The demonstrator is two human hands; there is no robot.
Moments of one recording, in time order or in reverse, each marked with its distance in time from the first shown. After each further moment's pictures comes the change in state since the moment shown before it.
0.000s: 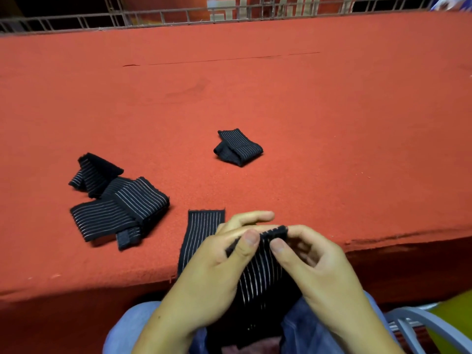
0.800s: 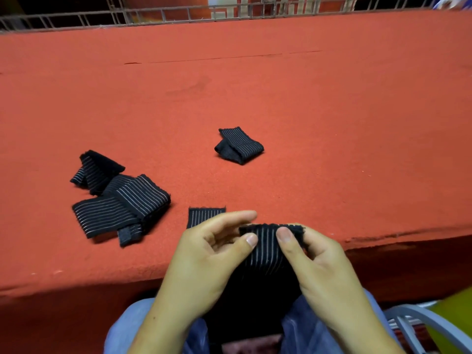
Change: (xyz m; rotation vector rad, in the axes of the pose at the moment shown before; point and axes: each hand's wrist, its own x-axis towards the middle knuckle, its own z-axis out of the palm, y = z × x) left_hand -0.005 0.006 -0.005 -0.157 0.263 -0.137; right_hand -0.002 -0.008 0.003 -0.069 0.018 -0.007
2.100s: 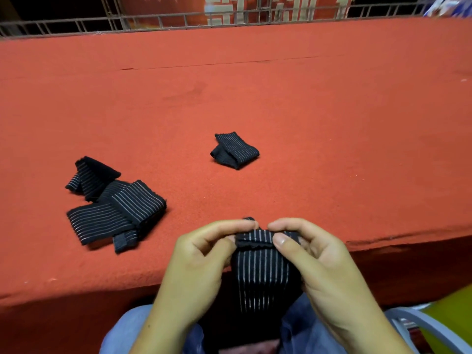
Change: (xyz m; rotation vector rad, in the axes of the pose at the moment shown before) left_hand -0.001 0.002 0.005 -0.108 0.007 -0.075; right_hand 0.001 -0.017 -0.005 0.389 -0.063 0.142
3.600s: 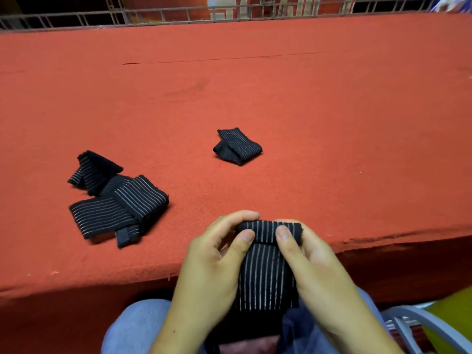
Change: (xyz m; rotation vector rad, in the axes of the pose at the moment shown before) left_hand -0.003 -0.013 0.008 0.230 0.056 0.204; right_hand 0.001 0.014 0.005 -0.209 -0.005 0.009
